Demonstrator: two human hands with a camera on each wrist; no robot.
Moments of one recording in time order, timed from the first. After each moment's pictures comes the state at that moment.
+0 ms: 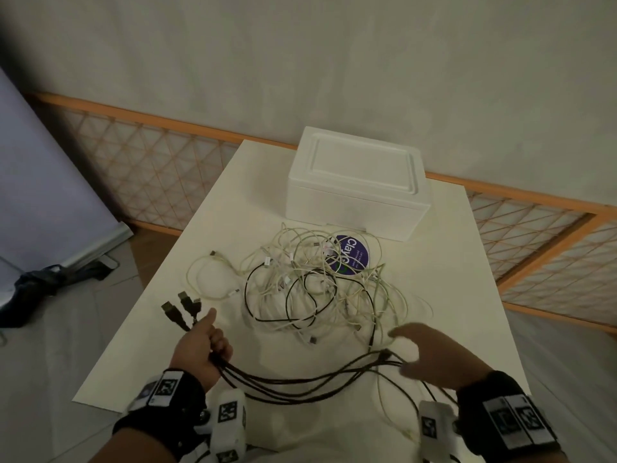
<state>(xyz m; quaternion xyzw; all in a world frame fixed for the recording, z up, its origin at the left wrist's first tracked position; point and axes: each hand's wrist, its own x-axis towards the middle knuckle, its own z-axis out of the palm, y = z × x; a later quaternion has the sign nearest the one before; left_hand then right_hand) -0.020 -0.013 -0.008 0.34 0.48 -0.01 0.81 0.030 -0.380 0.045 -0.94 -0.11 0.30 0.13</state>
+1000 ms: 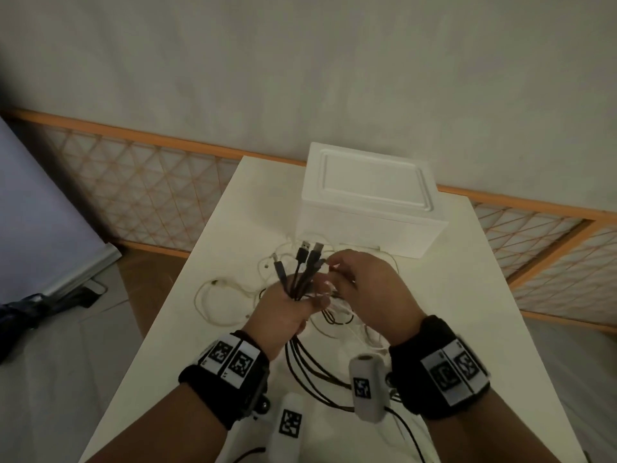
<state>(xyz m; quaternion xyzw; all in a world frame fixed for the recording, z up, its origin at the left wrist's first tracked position) 0.069 -0.043 0.057 0.63 0.07 -0.09 0.76 0.099 -0.197 0.120 -0.93 -0.19 0.00 0.32</state>
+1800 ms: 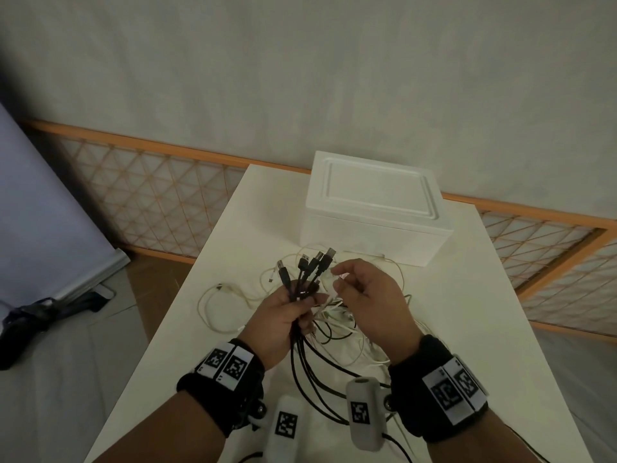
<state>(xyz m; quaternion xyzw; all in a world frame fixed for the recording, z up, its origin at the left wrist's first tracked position) 0.070 -0.042 0.049 0.48 0.09 -0.12 0.86 0.091 -0.196 0.104 -0.87 -0.10 0.01 0.49</state>
